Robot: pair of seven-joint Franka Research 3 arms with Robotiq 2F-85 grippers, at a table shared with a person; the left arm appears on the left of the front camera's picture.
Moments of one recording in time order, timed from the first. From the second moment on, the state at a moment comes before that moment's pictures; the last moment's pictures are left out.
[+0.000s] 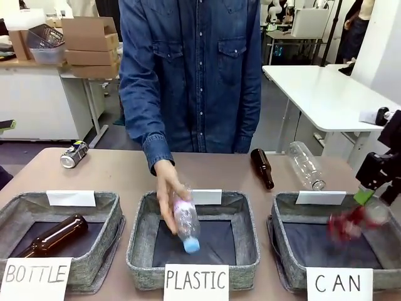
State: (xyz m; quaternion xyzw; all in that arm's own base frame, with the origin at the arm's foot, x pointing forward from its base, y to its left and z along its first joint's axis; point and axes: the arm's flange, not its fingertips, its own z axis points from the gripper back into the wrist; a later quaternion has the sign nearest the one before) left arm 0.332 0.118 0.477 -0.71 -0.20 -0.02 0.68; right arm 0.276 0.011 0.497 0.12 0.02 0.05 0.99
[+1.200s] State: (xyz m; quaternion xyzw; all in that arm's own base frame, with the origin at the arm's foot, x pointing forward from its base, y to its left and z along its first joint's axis) left arm 0.332 0.118 0.477 -0.71 -0.20 -0.02 0.68; right arm 0.279 -0.054 0.557 0.48 -0.13 -0.10 0.86
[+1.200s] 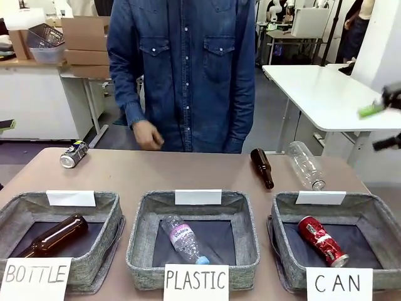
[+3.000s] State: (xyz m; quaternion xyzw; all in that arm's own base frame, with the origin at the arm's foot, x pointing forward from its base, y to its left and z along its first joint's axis) left arm 0.397 0.111 0.485 -0.54 -0.24 -0.04 0.81; right arm 0.282 -0.064 0.560 0.55 -0.14 -0.14 0.81
